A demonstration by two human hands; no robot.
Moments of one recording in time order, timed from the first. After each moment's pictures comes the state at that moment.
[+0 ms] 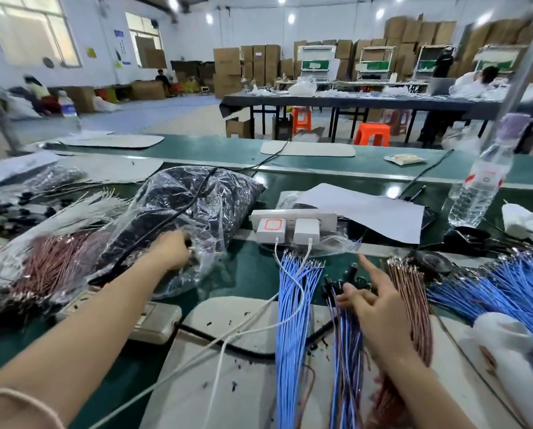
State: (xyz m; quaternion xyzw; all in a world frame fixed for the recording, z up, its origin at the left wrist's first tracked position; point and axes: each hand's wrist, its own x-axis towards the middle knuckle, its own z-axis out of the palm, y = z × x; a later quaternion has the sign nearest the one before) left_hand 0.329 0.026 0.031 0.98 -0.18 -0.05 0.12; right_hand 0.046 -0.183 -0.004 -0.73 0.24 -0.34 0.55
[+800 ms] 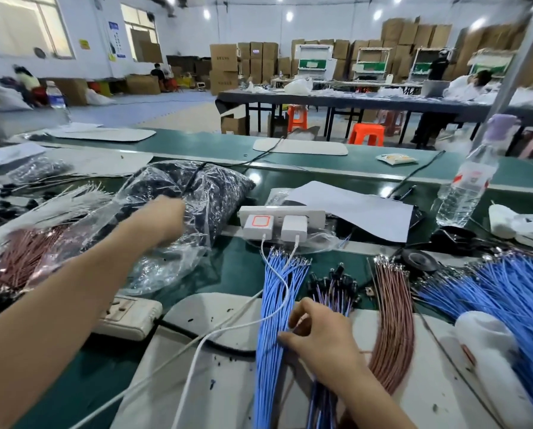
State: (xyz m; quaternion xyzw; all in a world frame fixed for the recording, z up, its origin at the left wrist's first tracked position) left_hand 0.292 0.008 0.098 0.97 -0.25 -0.01 0.03; right_hand 0.040 -0.131 0.015 -0.89 0.25 -0.09 0.37
